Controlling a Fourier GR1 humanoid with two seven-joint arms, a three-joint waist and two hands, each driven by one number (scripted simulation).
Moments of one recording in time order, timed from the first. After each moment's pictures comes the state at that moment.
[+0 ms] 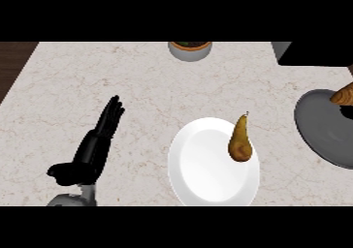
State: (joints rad) left arm -0.04 0.08 -0.19 -1.58 0.03 0.07 -0.09; right arm -0.46 -0.54 -0.29 -0.75 0.47 -0.76 -0.12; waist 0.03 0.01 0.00
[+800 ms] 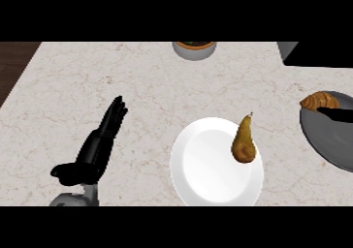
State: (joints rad) left arm -0.05 0.07 -0.20 -1.57 0.03 0.05 -0.11; right arm -0.65 -0.57 -0.39 -0.35 0.34 -0.40 -0.33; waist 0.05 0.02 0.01
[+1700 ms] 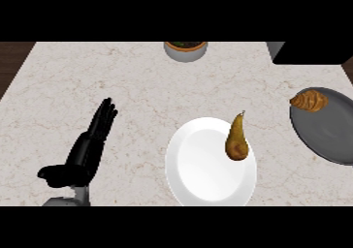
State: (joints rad) left arm -0.02 0.09 -0.15 -1.58 0.04 0.04 -0.11; right arm -0.43 -0.69 -0.62 -0.31 0.03 0.15 -0.68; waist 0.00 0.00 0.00
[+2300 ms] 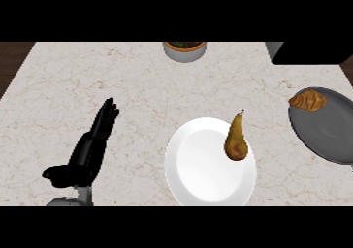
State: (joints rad) left arm -0.02 0.06 -0.14 -1.59 0.01 0.04 -0.10; right arm -0.19 -0.66 -0.57 -0.49 -0.03 0.27 -0.79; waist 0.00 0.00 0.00
